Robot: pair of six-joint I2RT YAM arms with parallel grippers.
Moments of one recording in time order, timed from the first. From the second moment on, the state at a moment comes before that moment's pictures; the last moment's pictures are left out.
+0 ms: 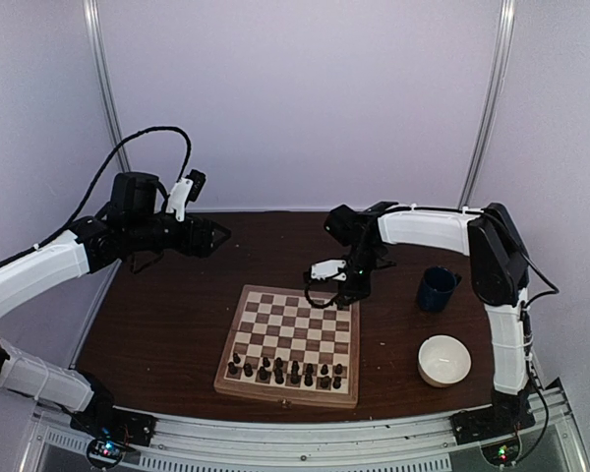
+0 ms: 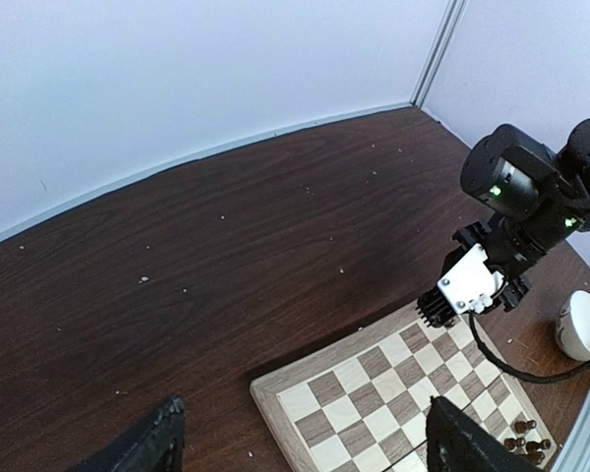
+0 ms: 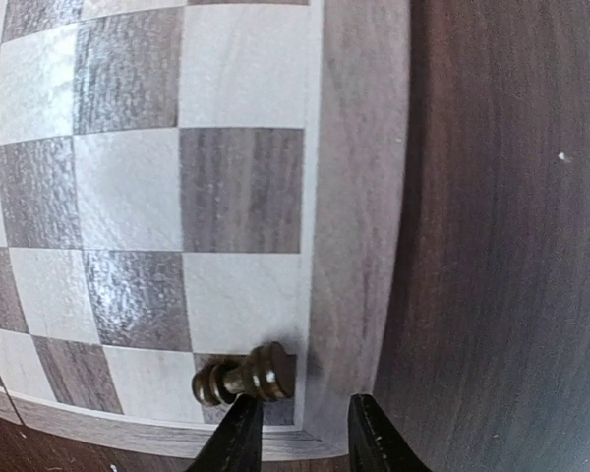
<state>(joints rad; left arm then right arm) -0.54 1.23 1.03 -0.26 0.18 -0.11 0.69 2.13 1.72 -0.95 -0.05 -0.78</state>
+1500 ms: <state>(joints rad) -0.54 1.23 1.03 -0.26 0.20 -0.11 0.74 2.23 1.86 -1.06 -0.15 -0.92</state>
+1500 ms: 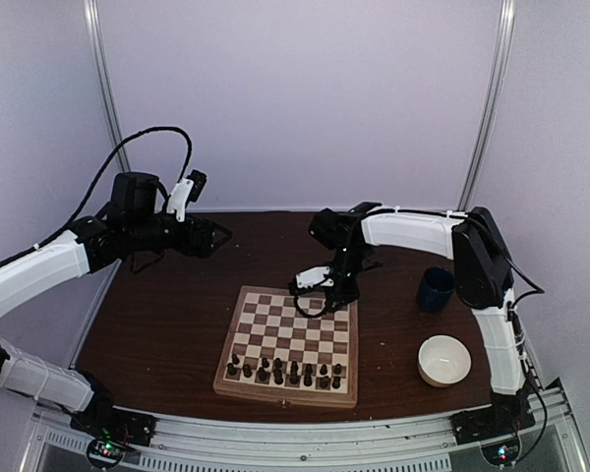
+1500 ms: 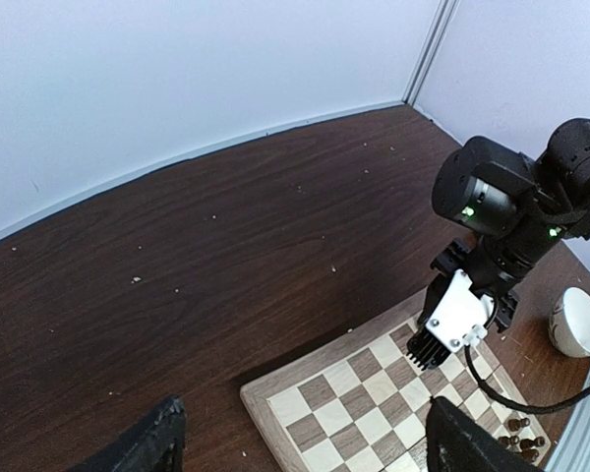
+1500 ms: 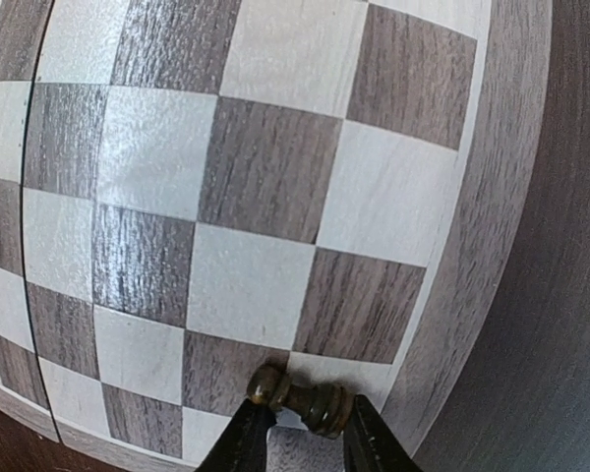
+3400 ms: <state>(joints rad) -0.87 1.44 0.82 0.07 0.05 -0.35 0.60 2.16 1.67 -0.98 -0.82 -0.35</state>
